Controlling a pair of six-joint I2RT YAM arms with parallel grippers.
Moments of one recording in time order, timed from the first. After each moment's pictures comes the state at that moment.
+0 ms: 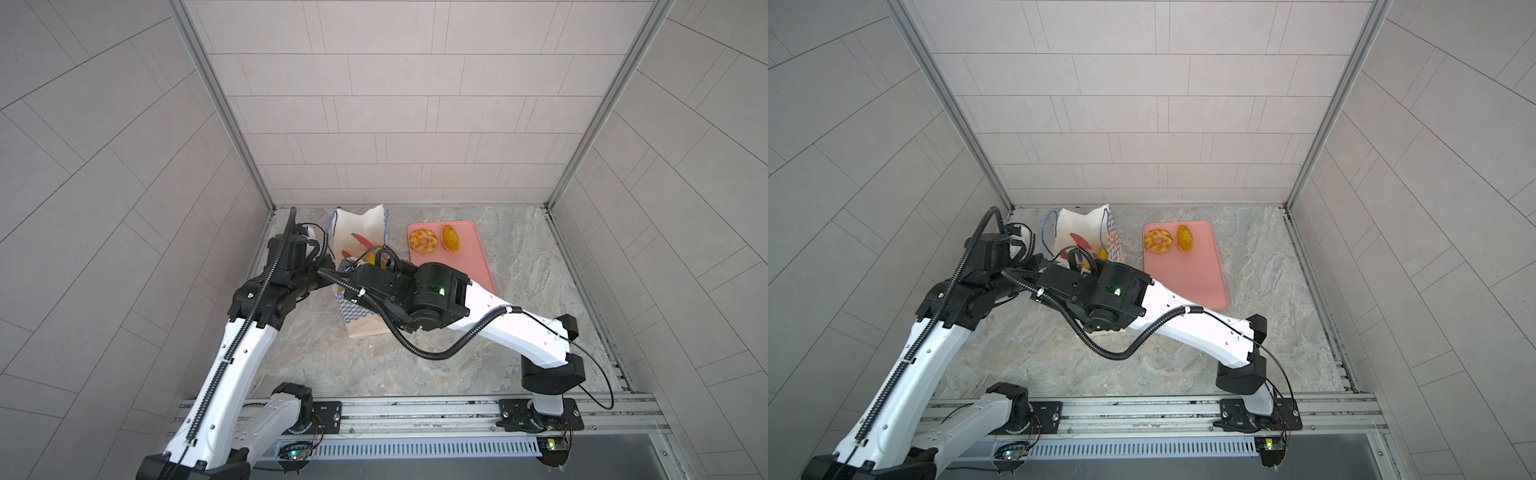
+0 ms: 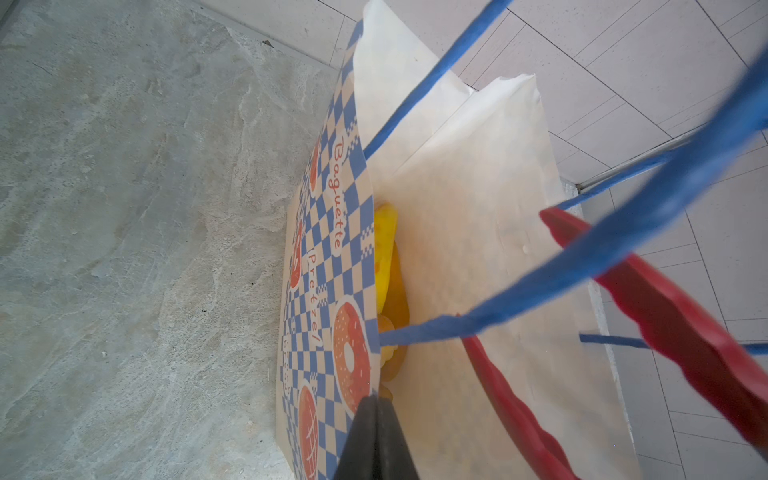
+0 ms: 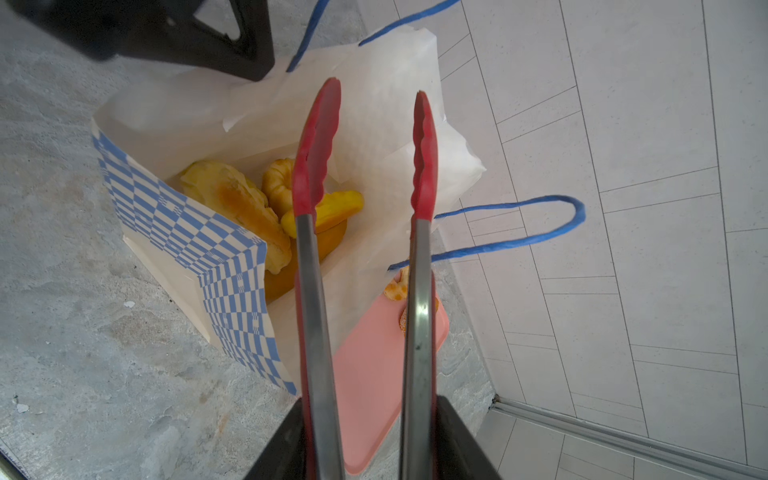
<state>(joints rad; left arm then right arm) -0.21 0.97 1.15 -0.86 0.14 -0.50 1.28 1.94 2.40 -1.46 0.78 -0.11</state>
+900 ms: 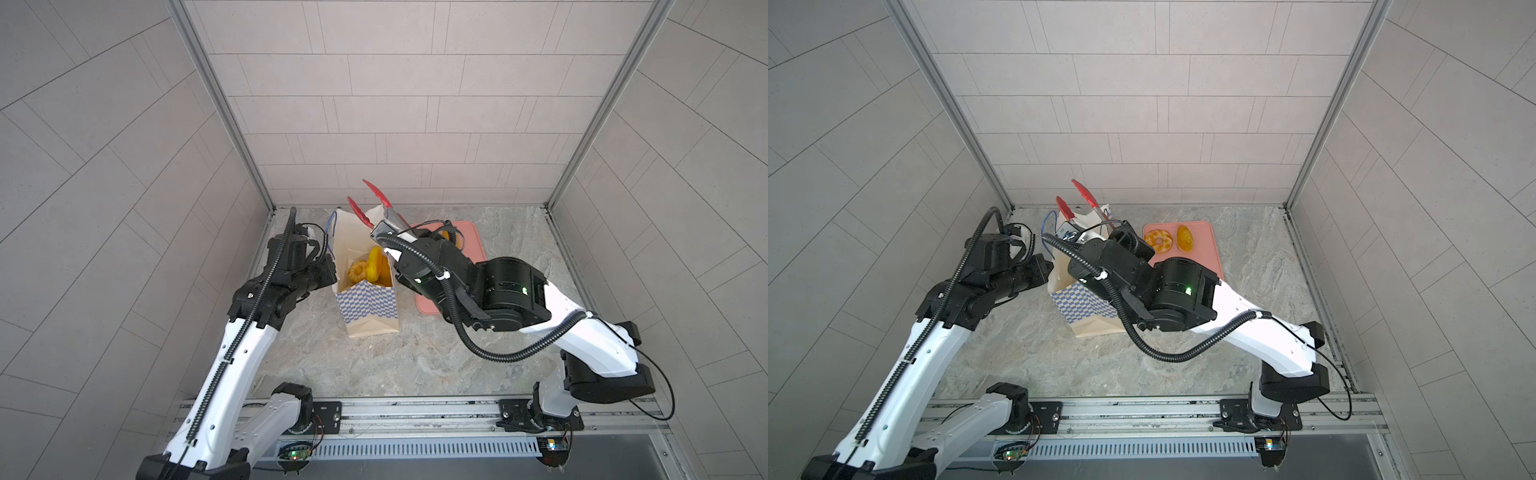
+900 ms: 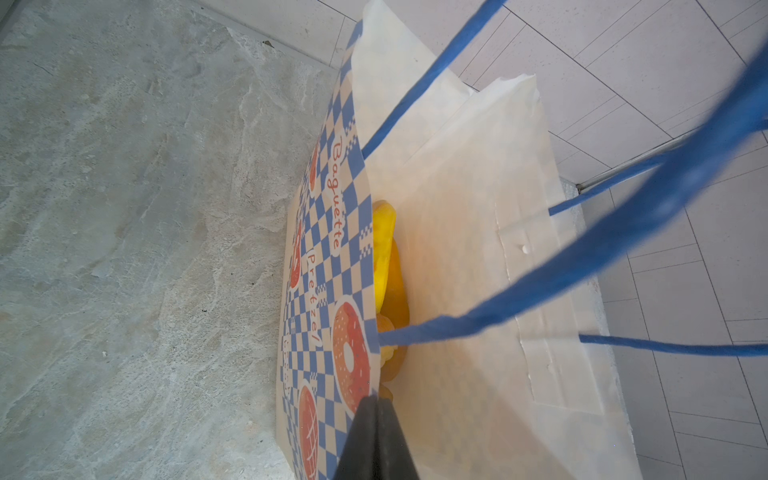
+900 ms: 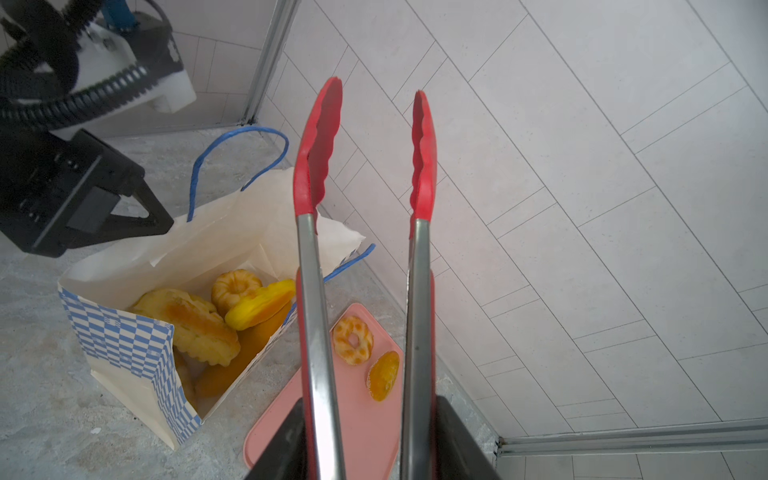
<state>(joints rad) -0.21 0.97 1.15 -0.86 0.14 -0.50 1.28 1.65 2.22 -1.10 0.89 -0.21</state>
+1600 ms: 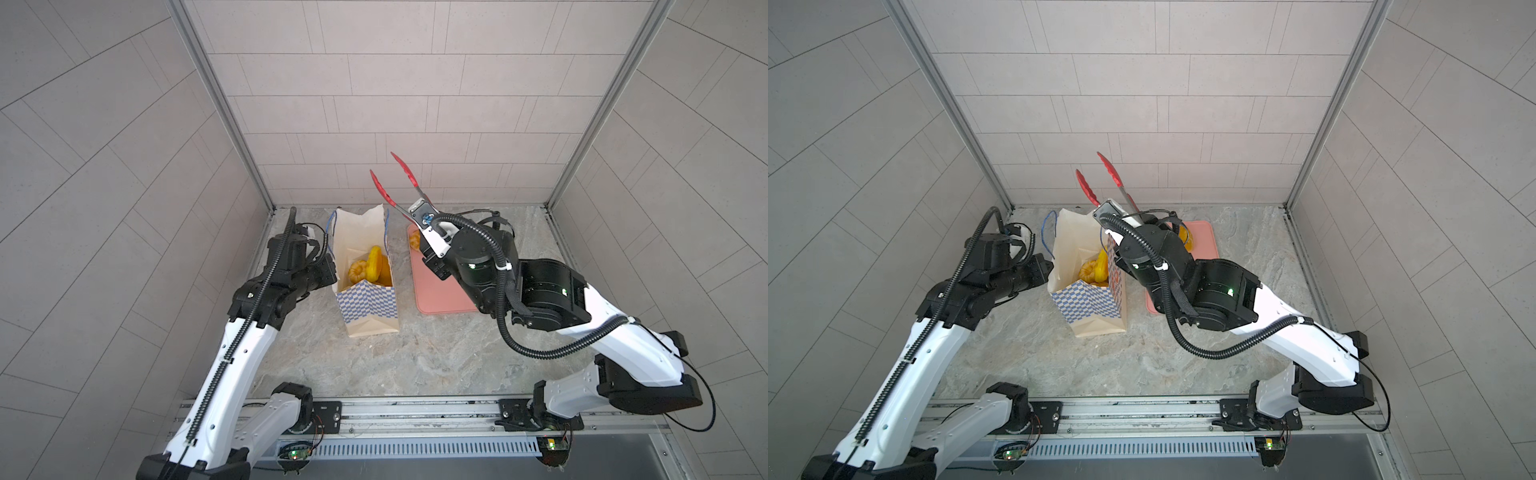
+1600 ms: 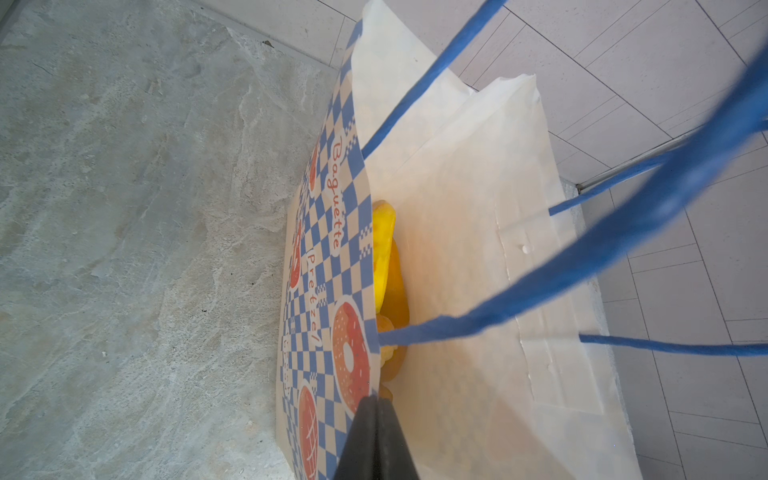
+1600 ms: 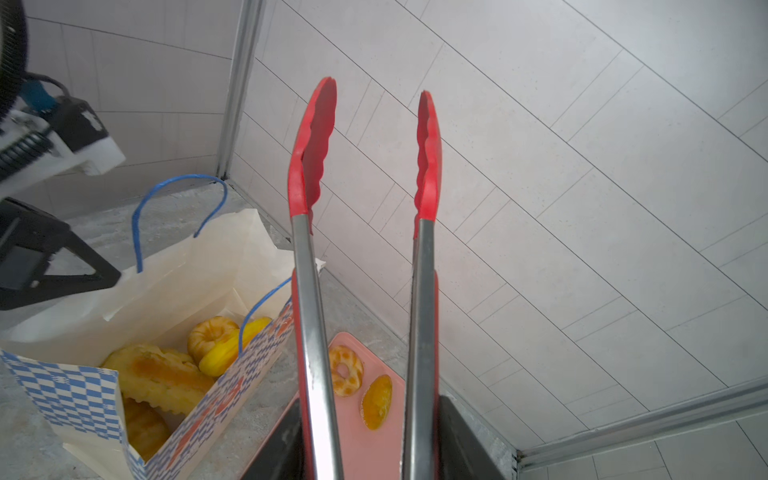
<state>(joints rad) -0.21 0.97 1.15 -0.86 0.14 -0.50 1.15 1.43 1.94 -0.85 0.84 -0.24</state>
